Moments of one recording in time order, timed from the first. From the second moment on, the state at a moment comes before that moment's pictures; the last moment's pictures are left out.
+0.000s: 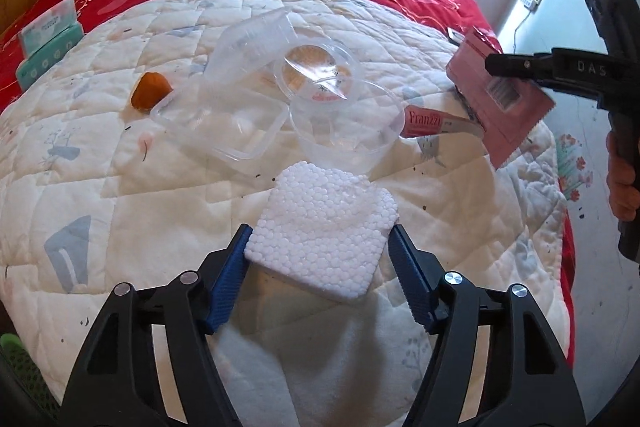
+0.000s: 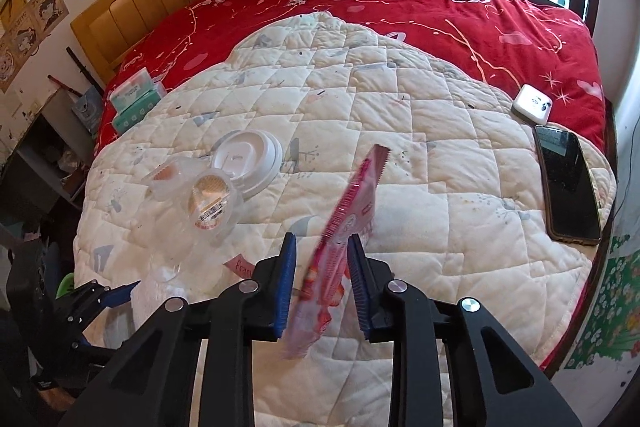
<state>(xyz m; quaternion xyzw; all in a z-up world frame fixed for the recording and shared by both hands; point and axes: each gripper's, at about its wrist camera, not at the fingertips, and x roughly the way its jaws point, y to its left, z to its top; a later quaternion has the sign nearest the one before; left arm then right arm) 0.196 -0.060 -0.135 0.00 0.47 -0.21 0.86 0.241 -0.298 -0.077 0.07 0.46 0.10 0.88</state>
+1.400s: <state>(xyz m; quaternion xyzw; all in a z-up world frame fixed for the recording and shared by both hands) 0.132 0.024 -0.079 -0.06 0.40 -0.14 0.90 0.233 -0.316 -0.115 0.06 0.50 0.00 0.86</state>
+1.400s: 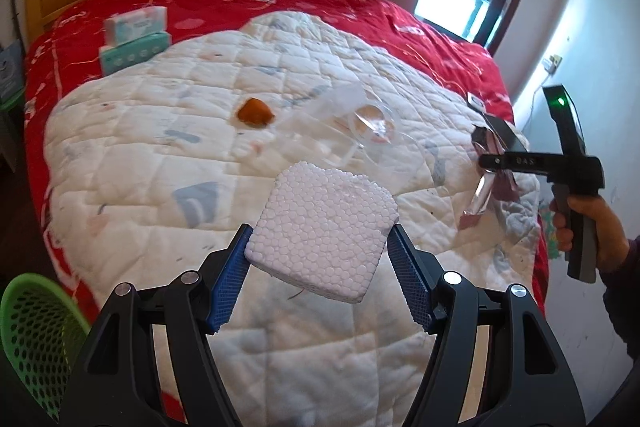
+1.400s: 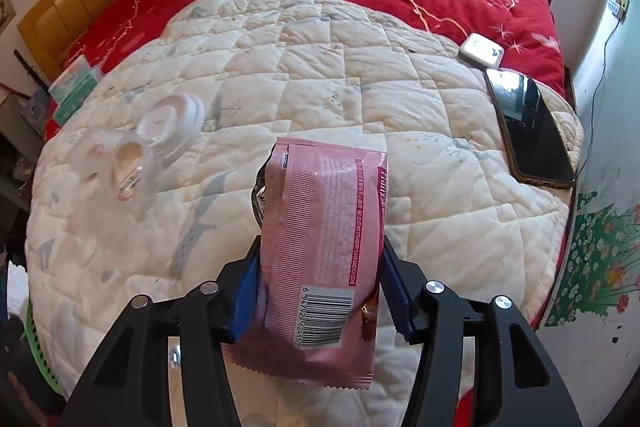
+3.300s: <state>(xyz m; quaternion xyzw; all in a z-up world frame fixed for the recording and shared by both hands) -0.078 0.292 -0.115 -0.23 0.40 0.17 0.87 0.118 0.059 -0.048 -0.05 0.44 0.41 0.80</state>
